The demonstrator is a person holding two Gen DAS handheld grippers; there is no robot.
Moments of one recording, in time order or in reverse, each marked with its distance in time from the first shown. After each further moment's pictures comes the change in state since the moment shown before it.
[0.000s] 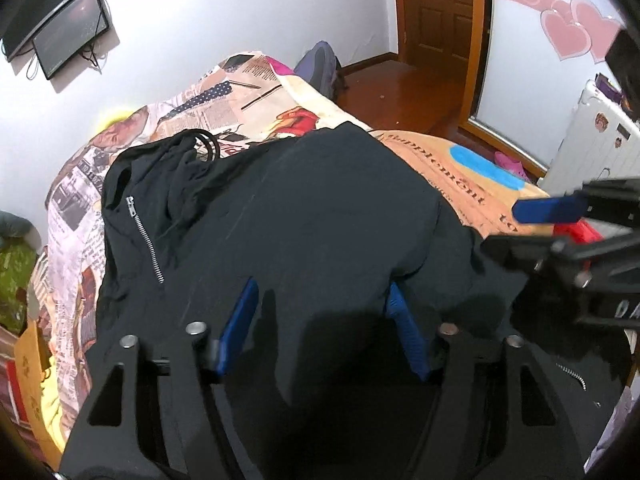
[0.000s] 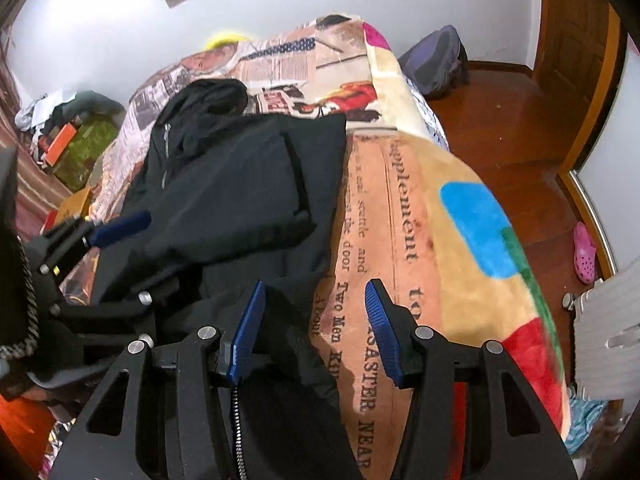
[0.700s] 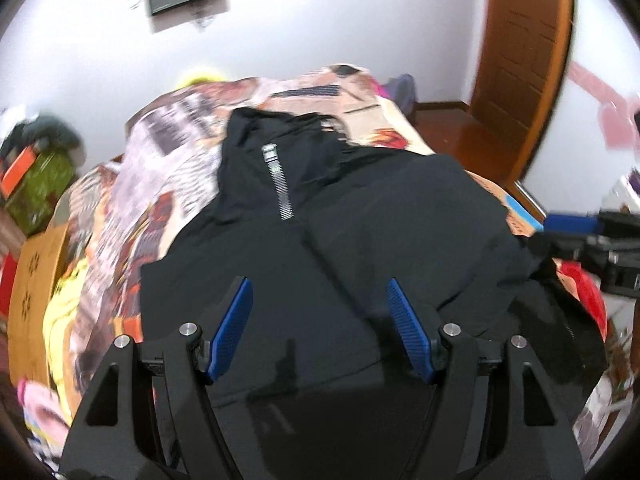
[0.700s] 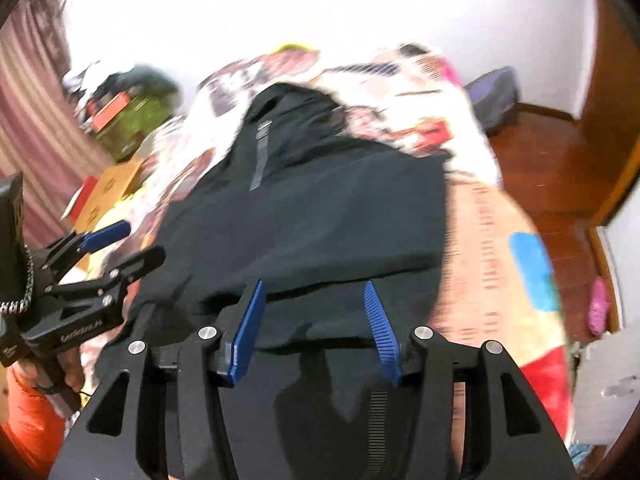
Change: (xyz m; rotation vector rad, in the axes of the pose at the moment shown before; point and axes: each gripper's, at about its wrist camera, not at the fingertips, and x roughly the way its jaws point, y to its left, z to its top) left arm -0.090 0.083 -0.060 -0.283 -0.070 0.116; right arm -0.037 0.074 0.001 -0.157 -0.054 0.071
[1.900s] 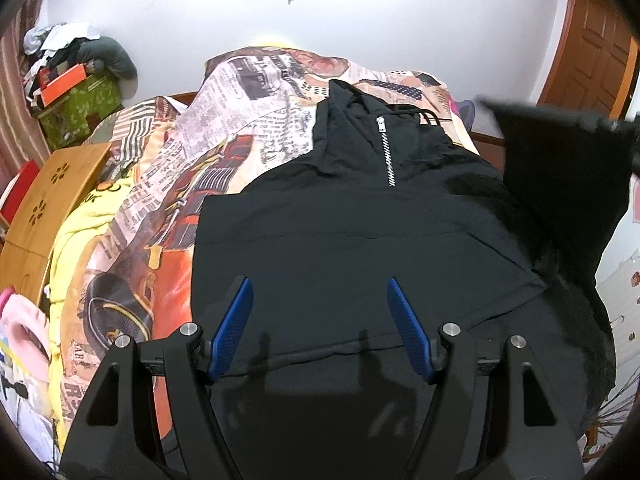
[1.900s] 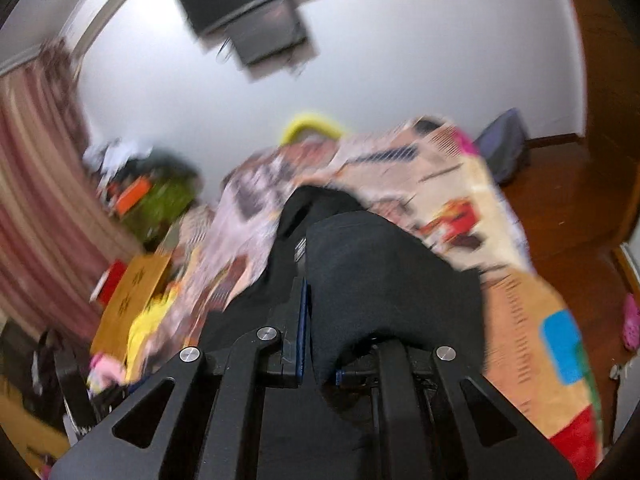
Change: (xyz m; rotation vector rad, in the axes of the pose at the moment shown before) left arm -0.009 0.110 -0.068 -0.305 0.006 0.075; right arm -0.002 0.042 0.066 0.069 -0.223 0.136
